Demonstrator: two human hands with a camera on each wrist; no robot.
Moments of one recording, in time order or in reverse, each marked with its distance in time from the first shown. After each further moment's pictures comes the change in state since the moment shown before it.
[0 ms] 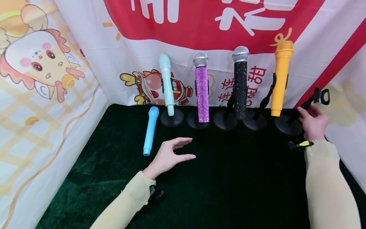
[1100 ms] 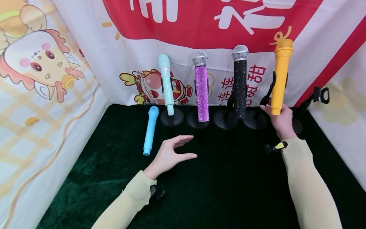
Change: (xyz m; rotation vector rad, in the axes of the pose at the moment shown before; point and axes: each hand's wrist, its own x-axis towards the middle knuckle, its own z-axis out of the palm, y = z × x) left_hand 0.001 0.011 0.001 -0.013 0.004 0.044; right_hand -0.046 0.024 0.075 -0.494 -0.277 -0.182
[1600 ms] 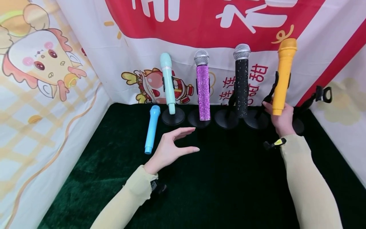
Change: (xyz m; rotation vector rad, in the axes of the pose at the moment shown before) left_hand 0.008 0.026 -0.008 -0.036 0.049 0.097; right_hand 0.006 -0.003 0.010 0.194 0.043 -0.029
